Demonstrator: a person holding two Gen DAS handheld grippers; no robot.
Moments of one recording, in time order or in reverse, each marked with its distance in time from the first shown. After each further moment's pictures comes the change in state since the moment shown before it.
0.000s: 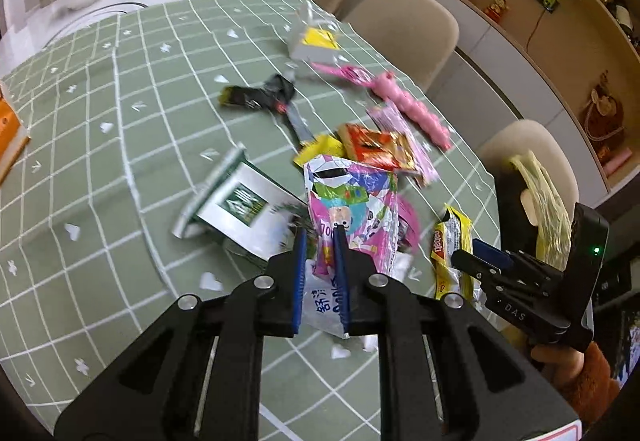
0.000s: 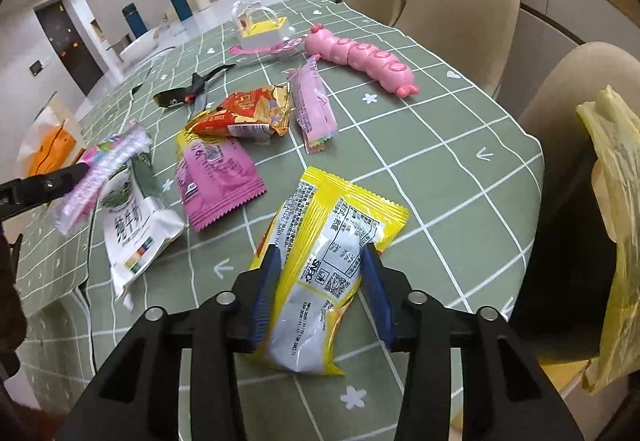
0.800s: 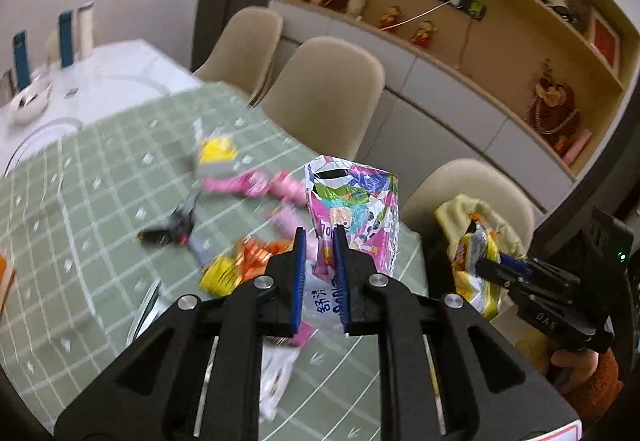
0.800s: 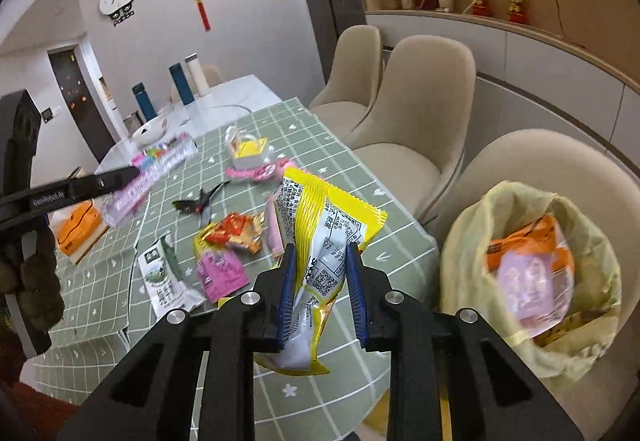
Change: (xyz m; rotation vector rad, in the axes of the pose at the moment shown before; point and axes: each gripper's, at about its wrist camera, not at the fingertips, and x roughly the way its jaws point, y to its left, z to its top) left arm -0.048 -0.103 0.073 0.205 -0.206 -0.113; right arm -0.137 -0.054 0.038 0.028 -0.295 -0.028
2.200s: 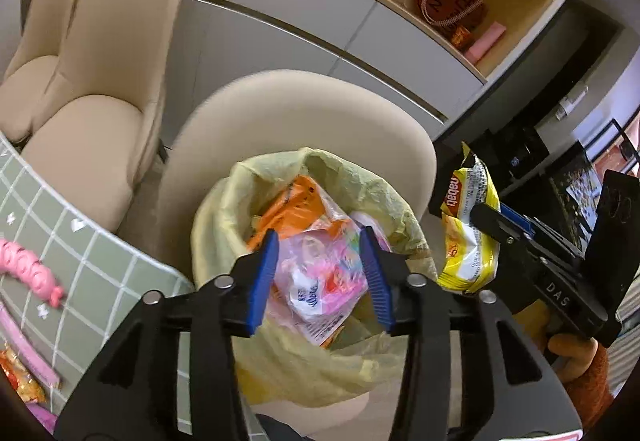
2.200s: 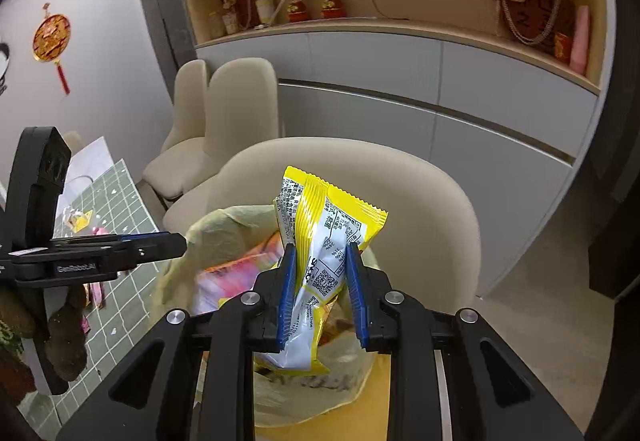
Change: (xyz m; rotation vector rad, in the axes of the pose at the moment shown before) left arm 0.211 -0.225 0.013 0.216 0.334 -0.427; right arm -0.066 -0.190 -0.010 0.260 -0.036 -0.399
